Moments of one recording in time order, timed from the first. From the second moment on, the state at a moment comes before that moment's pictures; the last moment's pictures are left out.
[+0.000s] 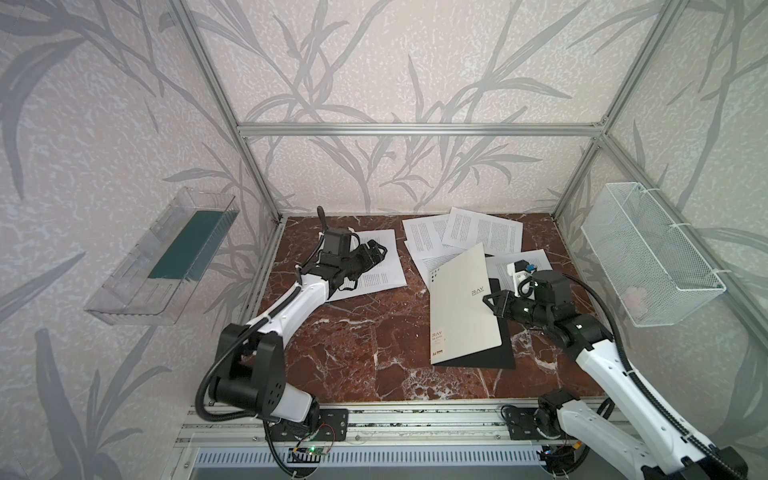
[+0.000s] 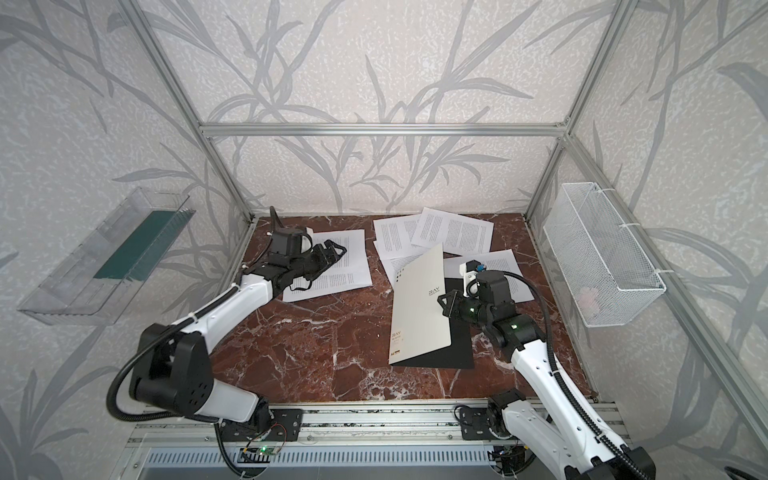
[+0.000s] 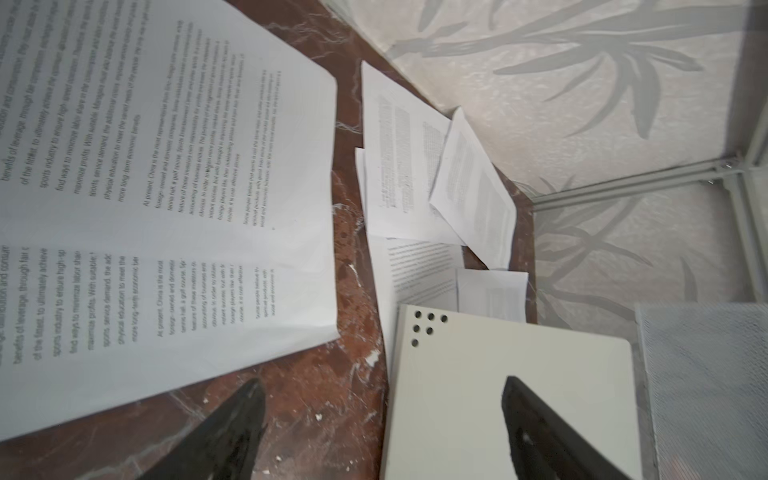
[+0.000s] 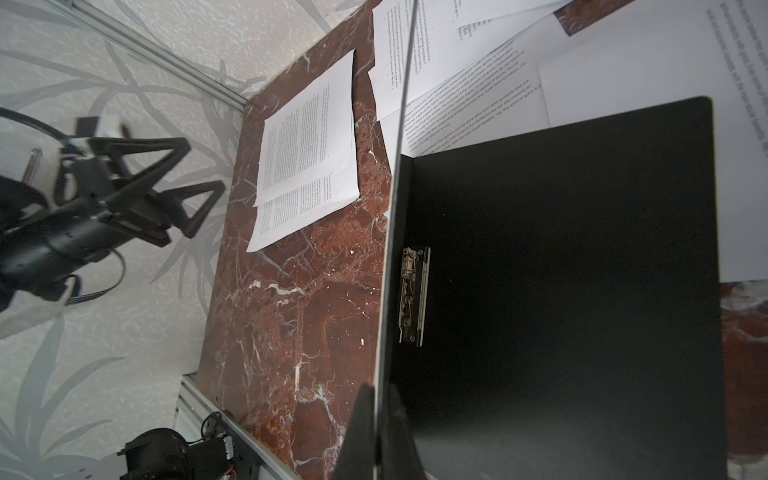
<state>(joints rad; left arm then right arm) -0.27 1.40 1.02 -0.22 0.30 -0.78 0.33 0.90 0.77 -0.53 -0.36 0.60</state>
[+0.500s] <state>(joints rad) -0.33 0.94 0.91 -0.51 0.20 -0.64 0.61 1.02 0.95 -0.68 -0.05 0.53</state>
